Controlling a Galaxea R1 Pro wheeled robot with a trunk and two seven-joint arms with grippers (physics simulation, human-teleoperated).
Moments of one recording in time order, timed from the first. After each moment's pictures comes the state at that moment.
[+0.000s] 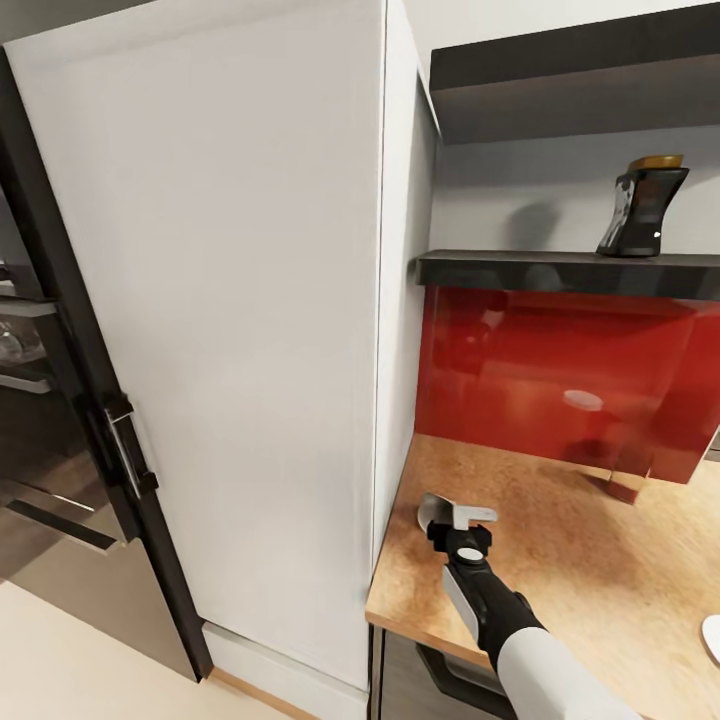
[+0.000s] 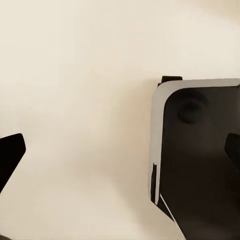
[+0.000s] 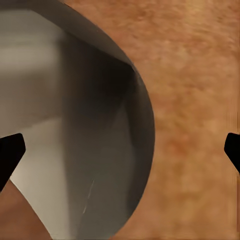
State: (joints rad) left arm -0.04 0.13 0.02 -0.04 0.00 -0.20 0.02; right arm -0.65 0.12 0.03 -0.54 0.01 0.10 -0.32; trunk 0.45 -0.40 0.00
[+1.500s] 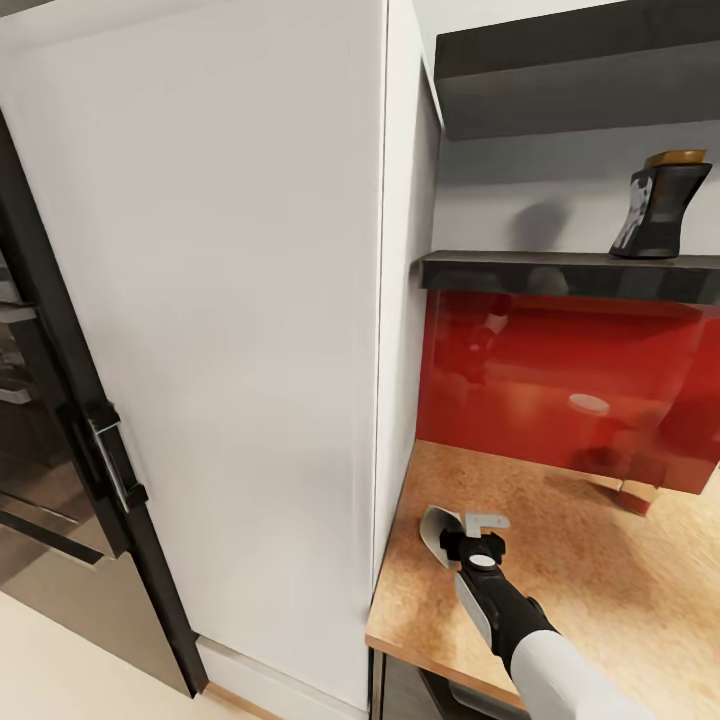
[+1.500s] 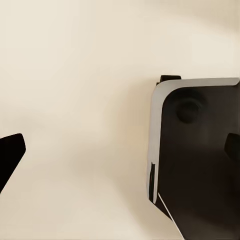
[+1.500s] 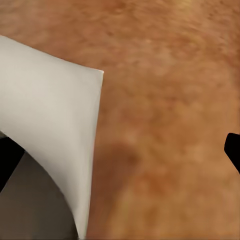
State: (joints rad) left arm -0.04 0.13 0.02 -0.04 0.00 -0.20 0.02; right arm -0.65 0.08 0.03 -0.49 0.01 0.09 -0.32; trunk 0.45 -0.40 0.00
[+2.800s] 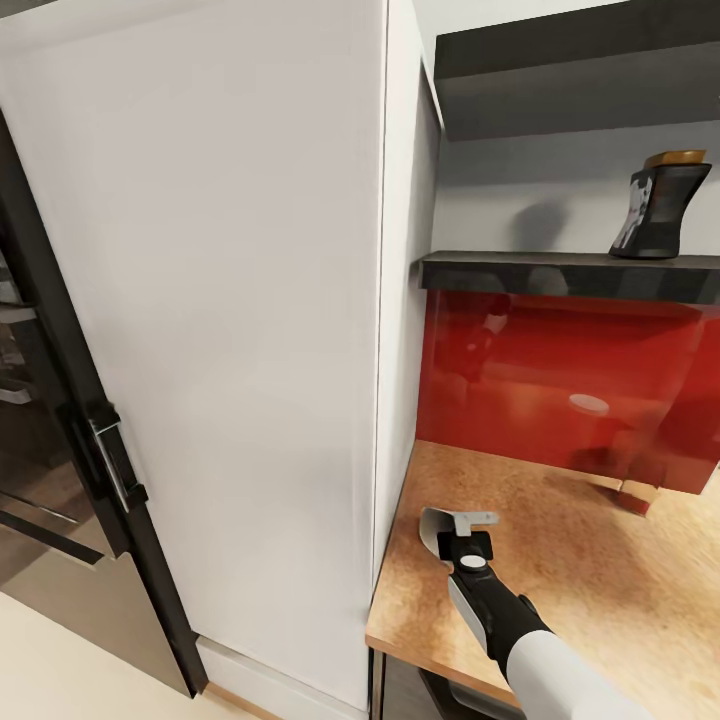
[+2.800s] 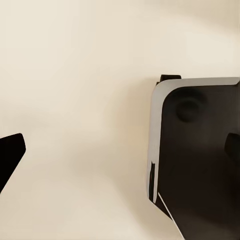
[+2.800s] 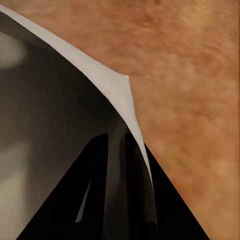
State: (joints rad) left arm -0.04 0.13 0.02 -0.04 0.00 -0.20 0.02; right arm -0.65 0.09 0.12 -0.49 0.02 0.09 -0.32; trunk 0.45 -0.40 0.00
